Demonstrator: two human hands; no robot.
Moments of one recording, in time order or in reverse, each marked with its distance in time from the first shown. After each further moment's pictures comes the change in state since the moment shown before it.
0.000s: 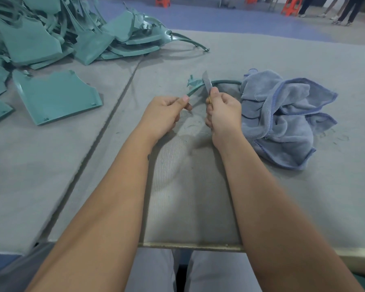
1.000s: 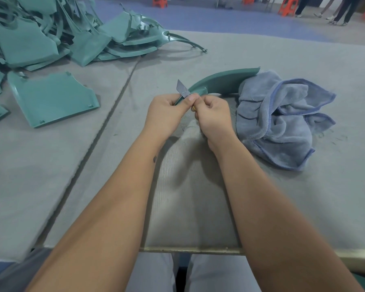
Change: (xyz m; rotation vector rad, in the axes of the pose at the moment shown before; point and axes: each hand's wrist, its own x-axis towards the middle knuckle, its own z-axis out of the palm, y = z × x) left_hand 0.005 0.002 0.018 0.009 0.146 0.106; right_hand -0.007 0.006 0.007 -0.233 -0.114 -0.121
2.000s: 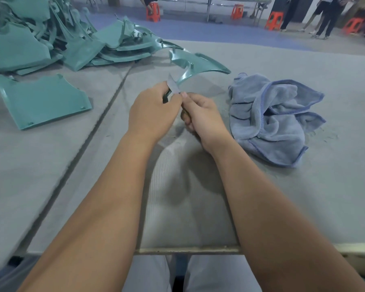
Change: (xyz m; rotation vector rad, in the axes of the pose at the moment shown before) left_hand -0.005 0.008 -0.011 0.414 0.124 0.244; right_hand -0.005 -0.002 -0.003 0.109 -0.269 -0.040
